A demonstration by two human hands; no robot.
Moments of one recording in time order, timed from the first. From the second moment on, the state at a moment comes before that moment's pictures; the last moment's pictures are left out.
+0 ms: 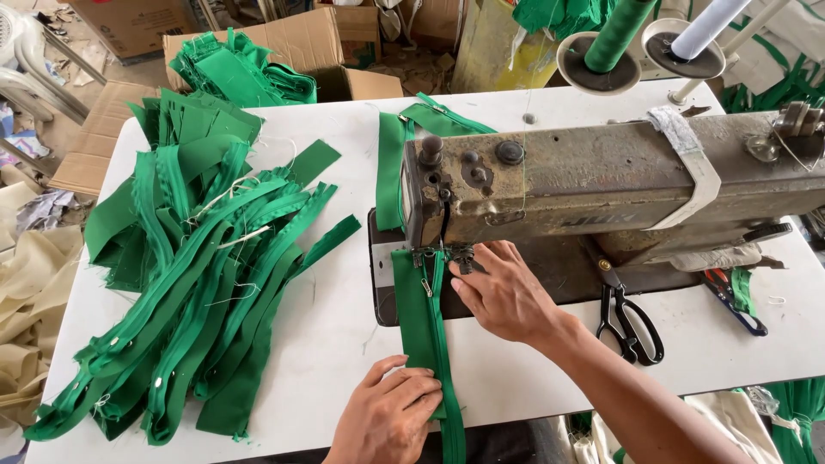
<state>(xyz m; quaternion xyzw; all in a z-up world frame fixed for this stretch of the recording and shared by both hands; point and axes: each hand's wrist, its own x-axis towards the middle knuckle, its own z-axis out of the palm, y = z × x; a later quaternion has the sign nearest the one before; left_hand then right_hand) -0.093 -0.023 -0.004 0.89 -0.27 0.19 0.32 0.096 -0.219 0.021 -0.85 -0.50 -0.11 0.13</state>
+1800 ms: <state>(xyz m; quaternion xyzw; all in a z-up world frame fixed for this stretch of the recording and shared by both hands) -0.080 -0.011 -0.008 0.89 -0.30 0.20 0.29 0.045 -0.197 0.023 -0.87 -0.47 -0.09 0.11</state>
